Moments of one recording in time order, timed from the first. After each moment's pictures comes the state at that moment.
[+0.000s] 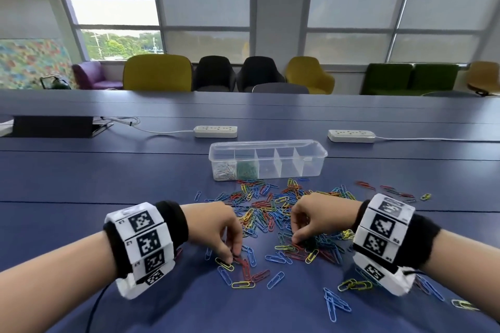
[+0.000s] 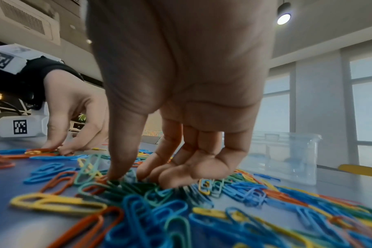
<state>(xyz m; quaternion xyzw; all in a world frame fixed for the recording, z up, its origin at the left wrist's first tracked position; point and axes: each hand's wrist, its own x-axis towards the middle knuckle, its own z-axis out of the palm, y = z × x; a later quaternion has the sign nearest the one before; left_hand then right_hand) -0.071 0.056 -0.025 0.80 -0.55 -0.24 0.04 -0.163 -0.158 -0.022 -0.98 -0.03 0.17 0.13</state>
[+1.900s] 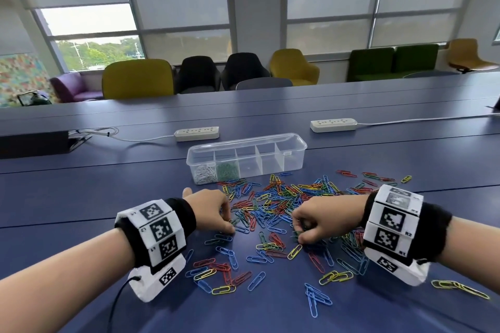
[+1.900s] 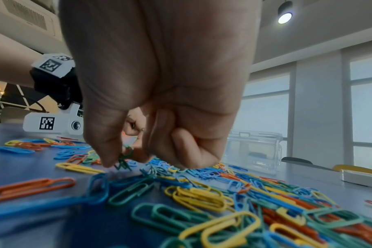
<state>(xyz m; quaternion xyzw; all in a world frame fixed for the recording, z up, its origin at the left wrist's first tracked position) -0.068 0.012 -0.022 0.92 -0.37 -0.11 -0.03 -0.191 -0.183 -0.019 -0.97 -0.06 0.20 0.11</state>
